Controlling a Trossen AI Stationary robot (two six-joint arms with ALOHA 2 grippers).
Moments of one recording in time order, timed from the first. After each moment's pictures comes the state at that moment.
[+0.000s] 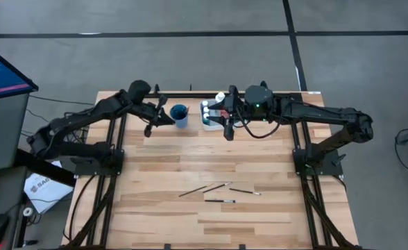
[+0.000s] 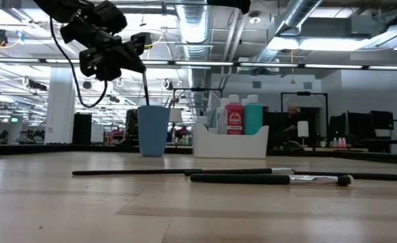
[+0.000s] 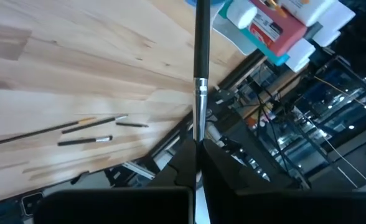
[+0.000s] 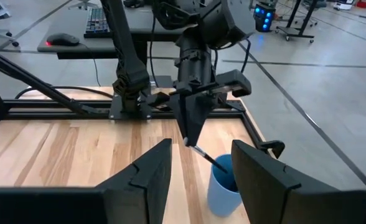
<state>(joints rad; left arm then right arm) 0.69 1.15 0.80 -0.37 0.65 -1.84 -0.13 1.41 1.35 -0.23 0.03 -0.10</state>
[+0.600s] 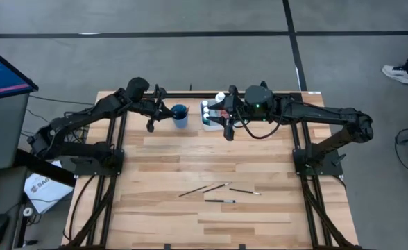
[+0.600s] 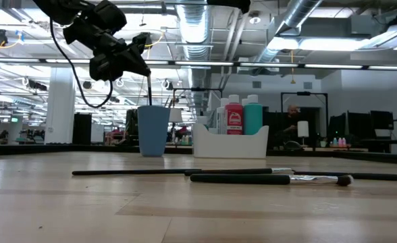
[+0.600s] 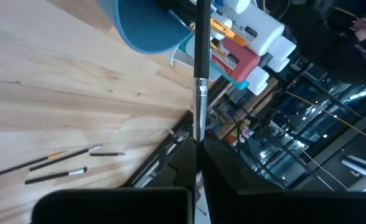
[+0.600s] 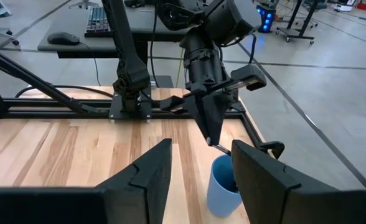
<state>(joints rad) 0.72 1.15 0.80 -0.28 0.54 -1.84 -0.13 1.41 1.35 -0.23 0.03 -0.11</state>
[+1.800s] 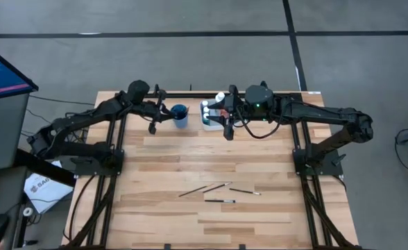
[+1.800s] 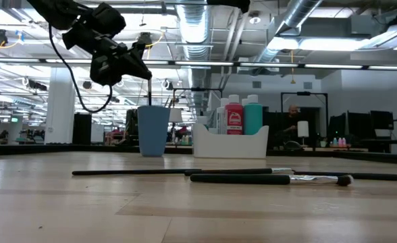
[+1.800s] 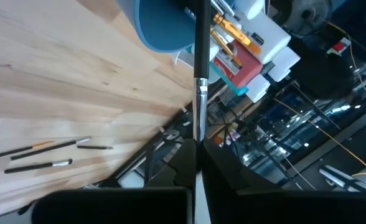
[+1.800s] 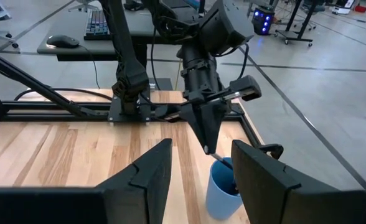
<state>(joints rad) 0.70 1.15 0.74 -0.19 0.54 -1.97 -0.13 1.41 1.35 -0.22 0.03 -0.11</state>
